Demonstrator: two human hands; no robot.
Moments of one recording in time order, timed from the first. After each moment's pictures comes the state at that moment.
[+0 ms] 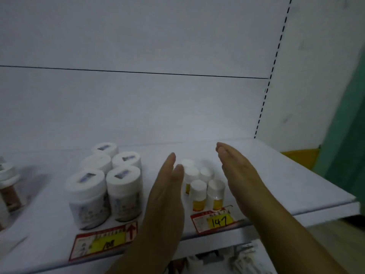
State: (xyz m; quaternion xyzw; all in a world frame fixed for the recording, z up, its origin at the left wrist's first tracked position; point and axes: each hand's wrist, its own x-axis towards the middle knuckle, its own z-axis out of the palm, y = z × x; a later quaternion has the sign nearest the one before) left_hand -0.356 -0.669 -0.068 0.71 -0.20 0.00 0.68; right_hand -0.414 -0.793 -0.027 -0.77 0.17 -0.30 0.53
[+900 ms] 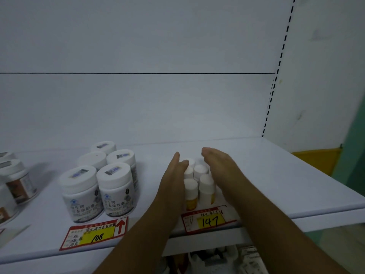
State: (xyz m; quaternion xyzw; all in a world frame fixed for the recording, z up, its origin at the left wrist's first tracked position) left_hand -0.345 -0.706 -0.059 0.66 -0.20 -0.16 0.71; right_hand -0.381 -0.817 -0.039 -0.77 0.17 -0.23 0.57
